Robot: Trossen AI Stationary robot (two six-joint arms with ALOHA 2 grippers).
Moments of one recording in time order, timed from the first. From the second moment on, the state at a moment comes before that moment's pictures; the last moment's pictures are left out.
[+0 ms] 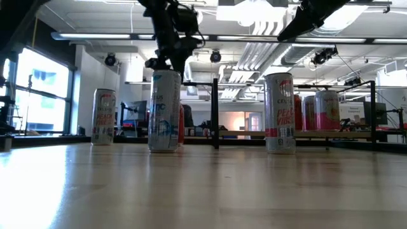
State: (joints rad) left arm 0.54 1.89 1.84 -1.23 0.01 -0.26; right arm -0.28 0.89 0.93 -0.55 0.19 -0.22
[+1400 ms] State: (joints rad) left arm 0.66 2.02 1.84 -1.18 0.04 -0.36; right arm -0.27 0.89 0.93 -0.55 0.18 -0.22
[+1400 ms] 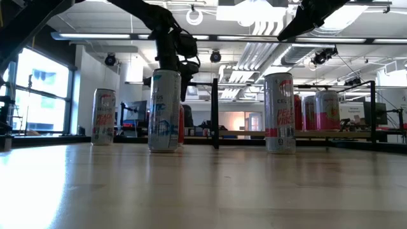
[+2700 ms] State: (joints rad) left arm 0.64 2.02 1.78 -1.13 0.00 -0.18; right arm -0.27 0.89 0.93 -0.55 0.18 -0.22
